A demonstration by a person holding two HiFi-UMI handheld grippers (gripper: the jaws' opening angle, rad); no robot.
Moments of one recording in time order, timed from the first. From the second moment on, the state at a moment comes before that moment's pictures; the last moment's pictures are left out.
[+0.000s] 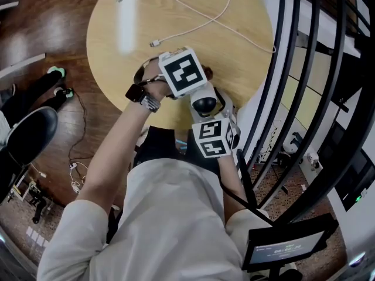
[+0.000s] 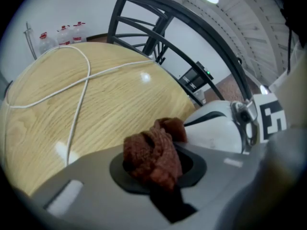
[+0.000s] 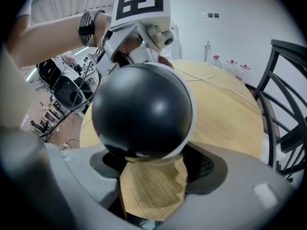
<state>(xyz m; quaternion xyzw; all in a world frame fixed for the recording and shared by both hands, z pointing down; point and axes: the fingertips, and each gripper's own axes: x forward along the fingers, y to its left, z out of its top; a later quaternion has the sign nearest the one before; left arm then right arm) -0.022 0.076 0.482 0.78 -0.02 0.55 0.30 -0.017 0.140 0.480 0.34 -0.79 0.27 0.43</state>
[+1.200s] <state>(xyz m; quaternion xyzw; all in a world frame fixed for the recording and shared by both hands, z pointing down) -0.016 0.020 0.359 0.89 -0.15 0.30 0.30 0.012 0.096 0.471 0.51 -0.74 0.33 0.30</state>
